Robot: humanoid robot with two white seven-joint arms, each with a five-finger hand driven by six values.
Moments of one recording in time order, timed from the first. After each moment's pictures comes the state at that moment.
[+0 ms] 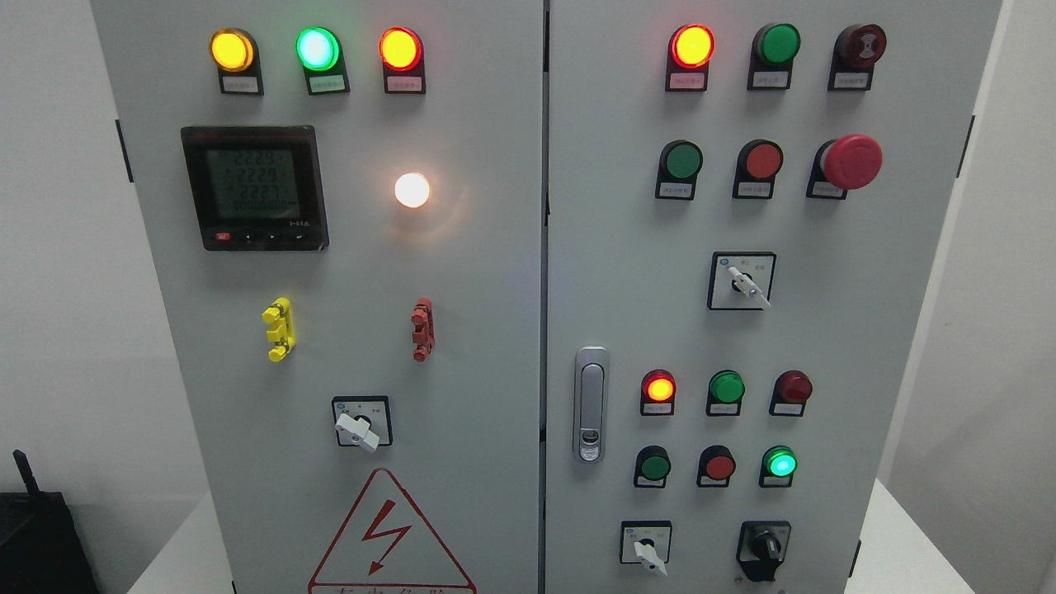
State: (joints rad) left arm -0.05 -0.08 0.07 0.11 -0.08 -0.10 -0.12; right arm 0.20 0.05 0.00 -1.91 -0.10 -0.07 0.00
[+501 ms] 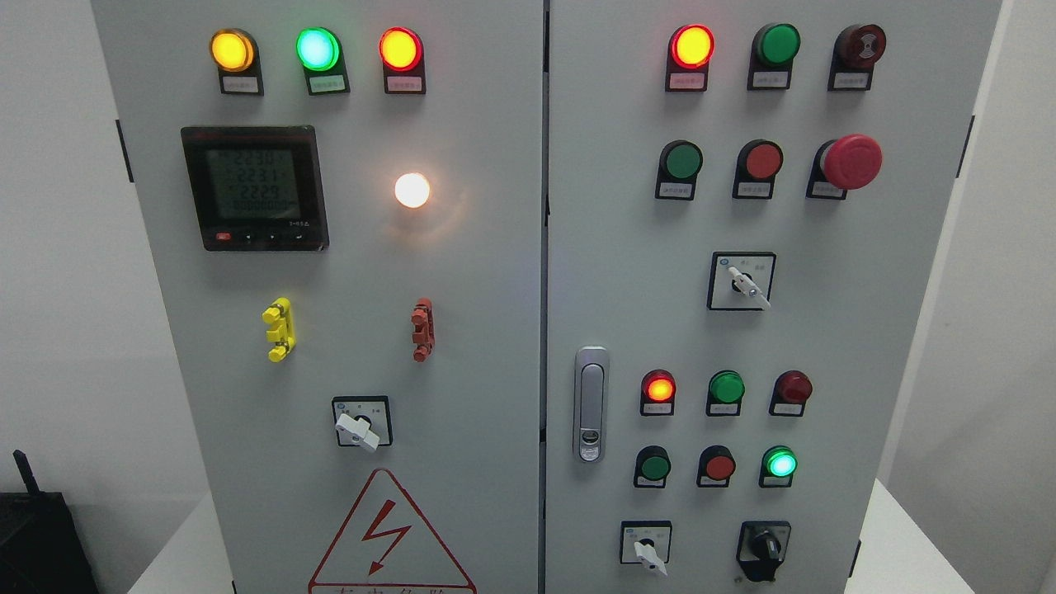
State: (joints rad) left arm -0.05 -0.08 0.07 0.11 -0.08 -0.10 -0.12; right arm 0.29 0.05 0.00 -1.97 -0.10 -0.11 0.03
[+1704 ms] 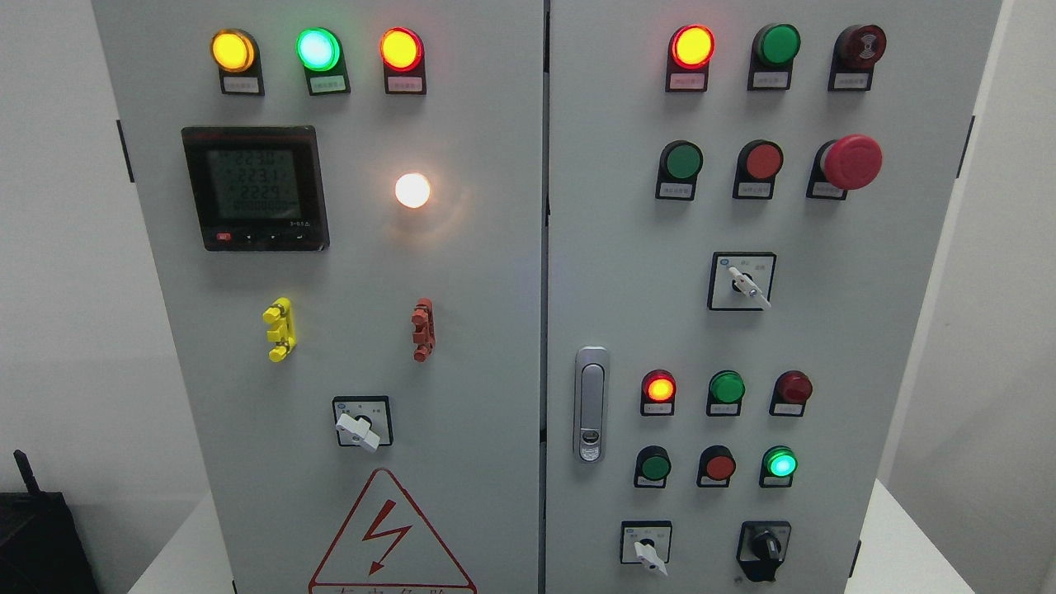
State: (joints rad) left arm -0.05 -0.08 0.07 0.11 -0.08 -0.10 -0.12; right arm 0.40 0.07 0.00 -2.03 -0.10 -0.14 0.05
